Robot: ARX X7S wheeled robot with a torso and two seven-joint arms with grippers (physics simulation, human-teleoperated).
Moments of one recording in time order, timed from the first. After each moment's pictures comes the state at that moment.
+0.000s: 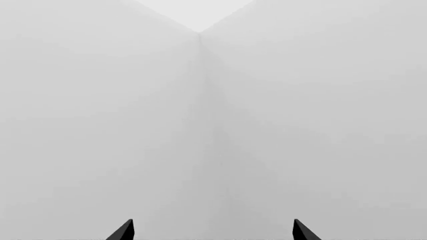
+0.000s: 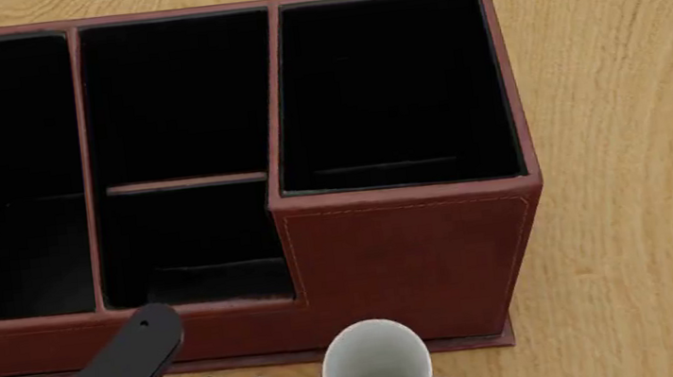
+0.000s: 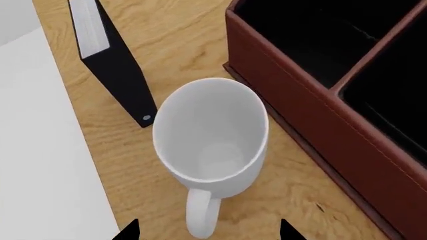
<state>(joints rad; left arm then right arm) 0.63 -1.12 -0.83 0.99 -0.78 -0.15 -1.15 1.08 0.29 -0.96 -0.44 1.72 1.09 0.86</state>
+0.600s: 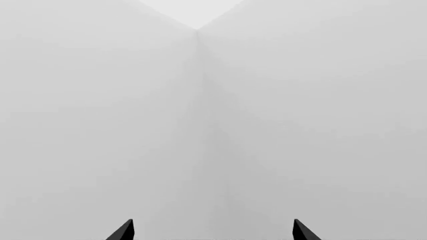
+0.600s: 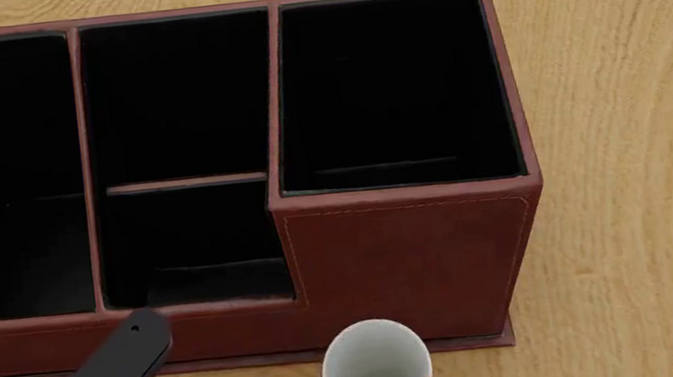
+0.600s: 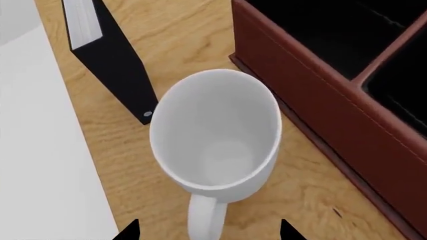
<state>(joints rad) 0.58 -1.13 -0.76 0.97 -0.76 -0.15 -1.14 1.07 0.26 -1.00 -0.36 1.63 1.07 0.76</state>
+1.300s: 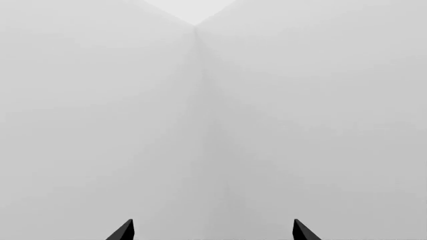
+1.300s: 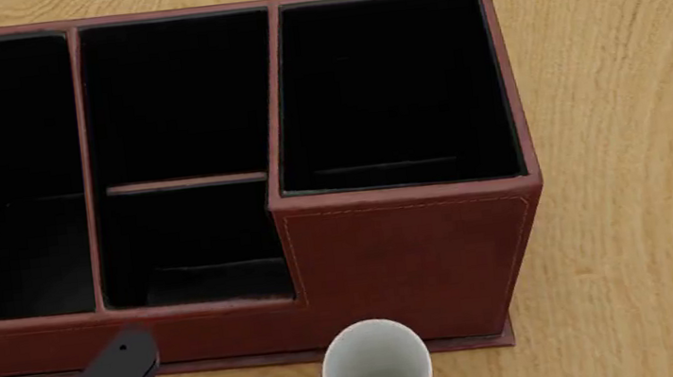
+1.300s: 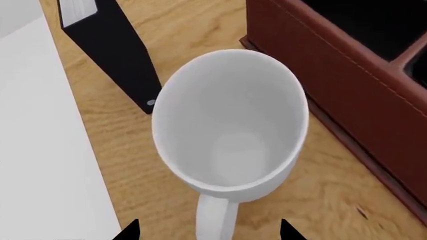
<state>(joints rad) 0.54 -1.12 -0.69 0.93 -0.73 -0.13 -1.12 1.05 0.22 -1.05 -0.30 1.56 1.05 0.70</state>
